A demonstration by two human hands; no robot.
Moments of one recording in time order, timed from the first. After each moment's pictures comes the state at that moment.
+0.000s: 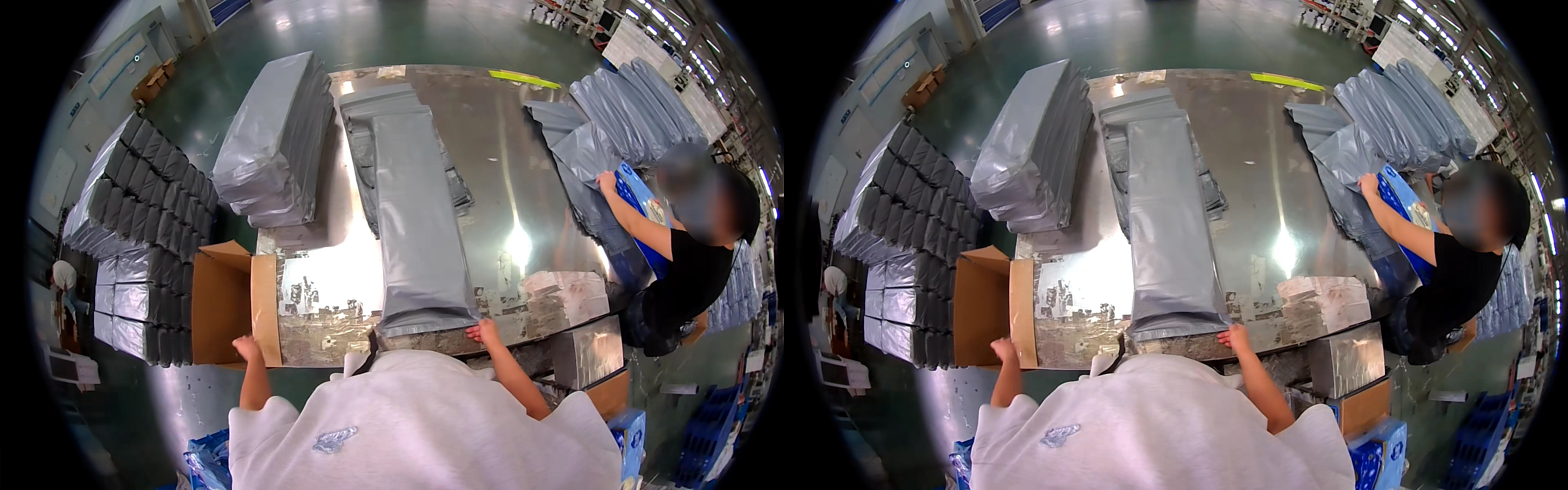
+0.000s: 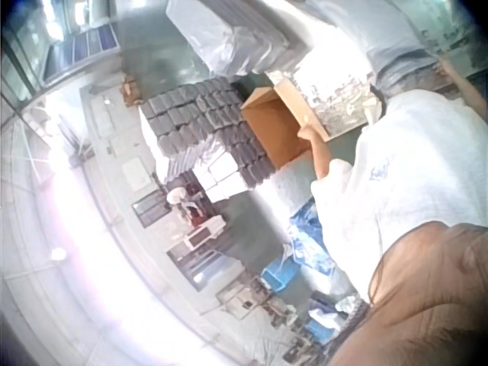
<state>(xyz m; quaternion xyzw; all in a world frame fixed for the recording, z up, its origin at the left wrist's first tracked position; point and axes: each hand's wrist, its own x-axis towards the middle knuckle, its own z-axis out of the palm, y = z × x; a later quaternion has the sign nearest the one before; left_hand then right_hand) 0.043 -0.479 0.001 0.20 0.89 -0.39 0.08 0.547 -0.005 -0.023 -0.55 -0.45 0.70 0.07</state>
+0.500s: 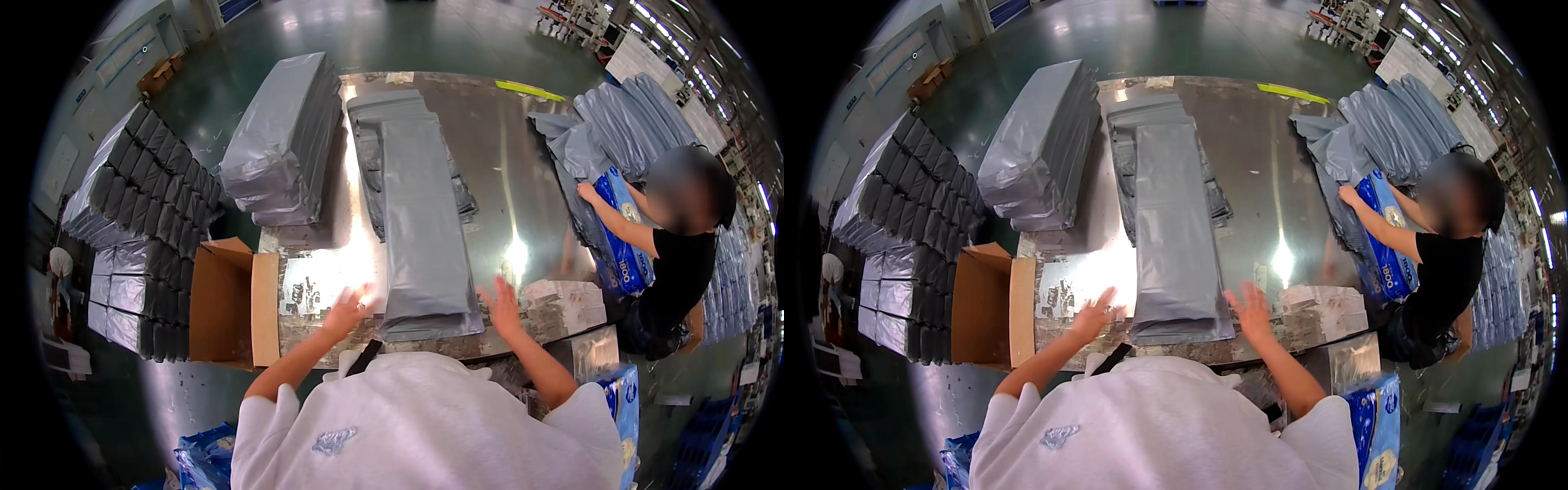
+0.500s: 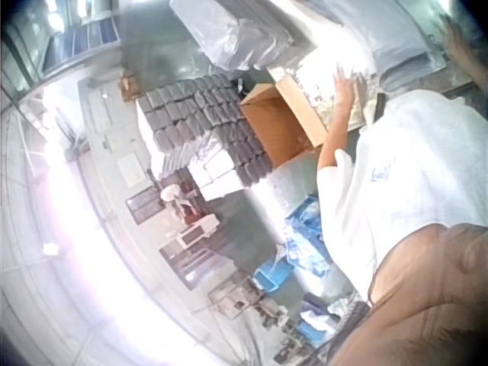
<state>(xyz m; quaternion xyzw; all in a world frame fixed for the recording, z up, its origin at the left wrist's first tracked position) 0.192 -0.246 0.120 0.71 0.70 0.00 -0.01 0.513 0.032 0.115 -0.20 -0.97 -0.06 0.08</state>
